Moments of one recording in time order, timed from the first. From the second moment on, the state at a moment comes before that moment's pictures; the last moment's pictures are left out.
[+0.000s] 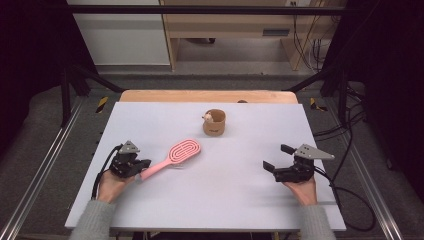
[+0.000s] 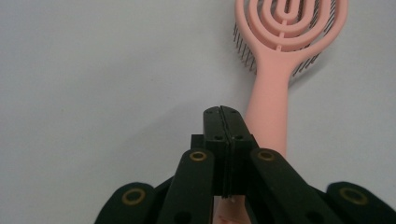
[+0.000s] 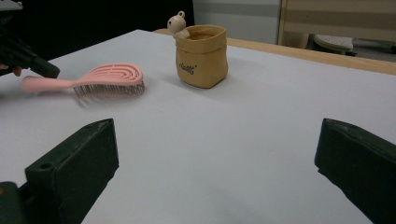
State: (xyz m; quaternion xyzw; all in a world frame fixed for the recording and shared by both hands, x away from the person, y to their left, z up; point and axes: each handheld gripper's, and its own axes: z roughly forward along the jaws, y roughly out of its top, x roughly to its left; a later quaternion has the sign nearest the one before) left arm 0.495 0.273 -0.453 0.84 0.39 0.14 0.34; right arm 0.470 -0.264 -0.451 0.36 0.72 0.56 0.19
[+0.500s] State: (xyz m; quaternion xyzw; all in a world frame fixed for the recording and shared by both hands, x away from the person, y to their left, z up) left arm 0.490 0.268 -0.453 0.85 0.38 0.13 0.34; right arm 0.470 -0.264 -0.451 0.36 0.72 0.56 0.19
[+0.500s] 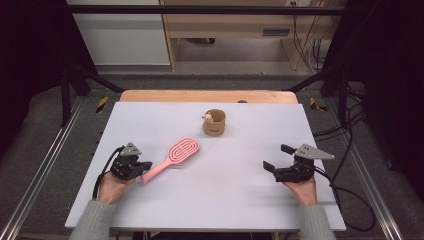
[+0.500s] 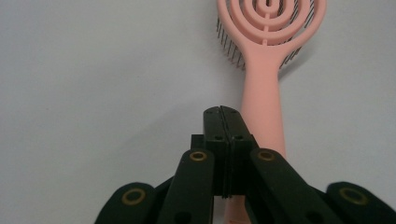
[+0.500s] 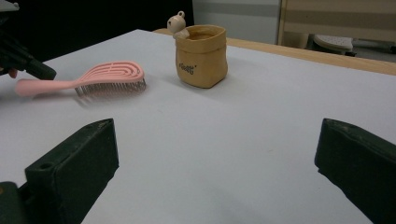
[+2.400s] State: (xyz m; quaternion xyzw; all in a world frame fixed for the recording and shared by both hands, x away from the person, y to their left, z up) left arm 0.479 0.278 -0.426 0.79 0.42 0.20 0.39; right arm 0.471 -0.264 -0.451 0.36 0.72 0.56 0.19
